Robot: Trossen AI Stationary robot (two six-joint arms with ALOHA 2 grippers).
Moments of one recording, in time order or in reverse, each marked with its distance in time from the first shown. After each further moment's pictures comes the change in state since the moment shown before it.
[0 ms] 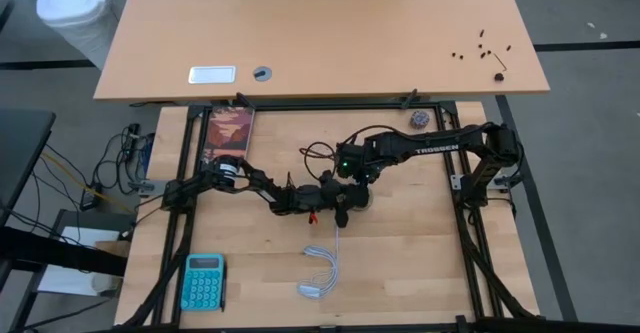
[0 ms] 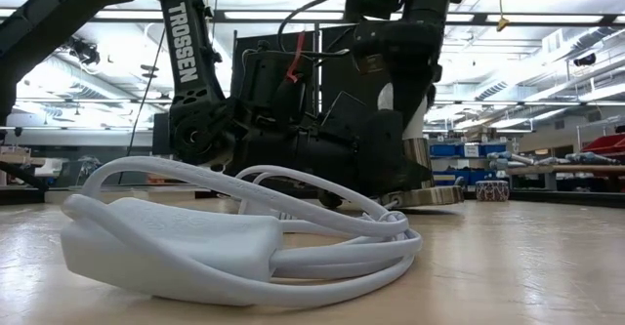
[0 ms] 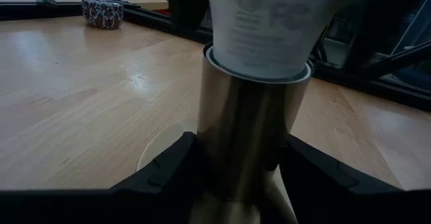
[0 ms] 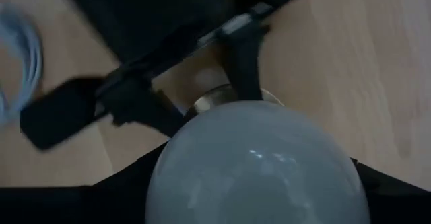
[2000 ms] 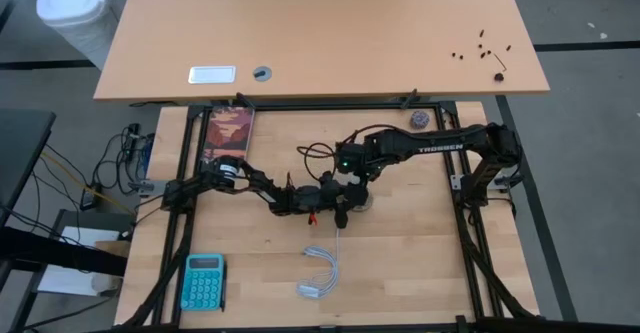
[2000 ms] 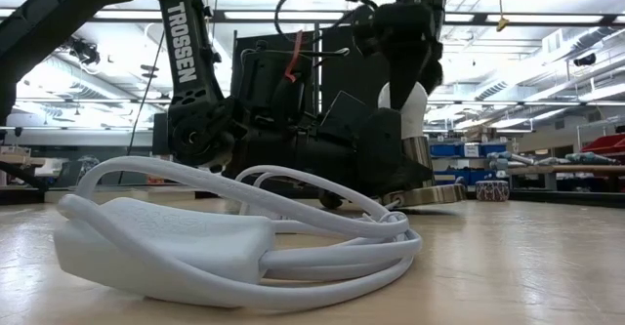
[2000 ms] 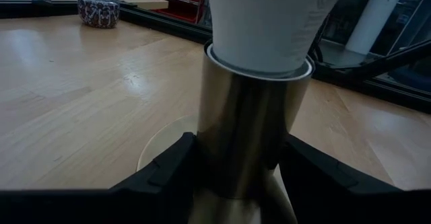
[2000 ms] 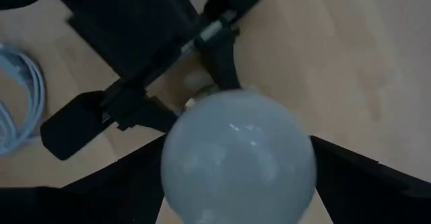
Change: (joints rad) left arm -0.007 0.000 0.000 0.010 0.004 -0.010; right arm 0.032 -0.002 0.107 -0.138 0.074 0.122
